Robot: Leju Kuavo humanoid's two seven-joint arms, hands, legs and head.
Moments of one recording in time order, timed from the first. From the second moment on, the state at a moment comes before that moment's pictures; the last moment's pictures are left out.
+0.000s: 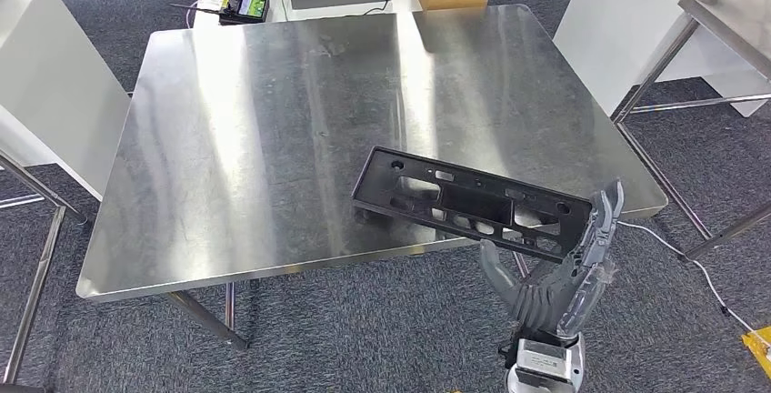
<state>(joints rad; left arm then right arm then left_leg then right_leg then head) -0.10 -0.13 1.23 -0.21 -0.51 0.20 -0.52 0.08 0.08 0.24 -1.82 0.39 -0.61 -0.70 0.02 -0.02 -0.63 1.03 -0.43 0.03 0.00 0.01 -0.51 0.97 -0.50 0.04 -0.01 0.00</state>
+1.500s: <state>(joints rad) -0.12 -0.17 1.39 -0.21 -0.35 0.23 -0.46 -0.04 0.12 0.38 -1.31 0.26 -0.18 -0.70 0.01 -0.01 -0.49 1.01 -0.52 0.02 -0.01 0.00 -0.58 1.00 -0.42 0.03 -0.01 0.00</state>
